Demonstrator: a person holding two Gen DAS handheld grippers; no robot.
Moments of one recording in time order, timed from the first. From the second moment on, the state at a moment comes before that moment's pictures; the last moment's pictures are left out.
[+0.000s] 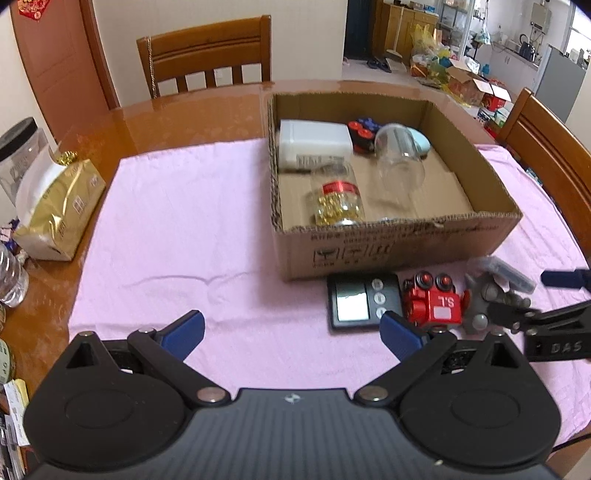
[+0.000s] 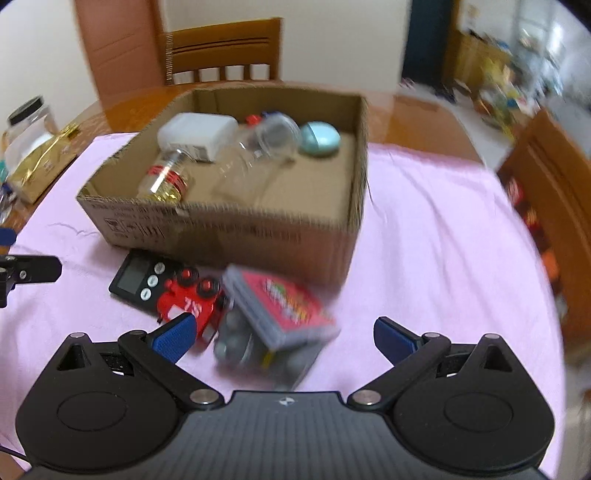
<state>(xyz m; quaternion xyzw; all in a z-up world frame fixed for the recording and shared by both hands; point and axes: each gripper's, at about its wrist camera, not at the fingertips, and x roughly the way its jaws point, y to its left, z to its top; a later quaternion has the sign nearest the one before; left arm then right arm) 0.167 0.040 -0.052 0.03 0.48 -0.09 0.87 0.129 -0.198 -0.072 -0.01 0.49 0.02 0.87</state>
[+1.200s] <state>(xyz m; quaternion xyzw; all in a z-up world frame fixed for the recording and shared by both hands) 0.207 -0.016 -0.123 0.07 0.48 -0.16 0.86 0.095 -0.213 -0.119 -0.03 0.50 0.00 0.87</state>
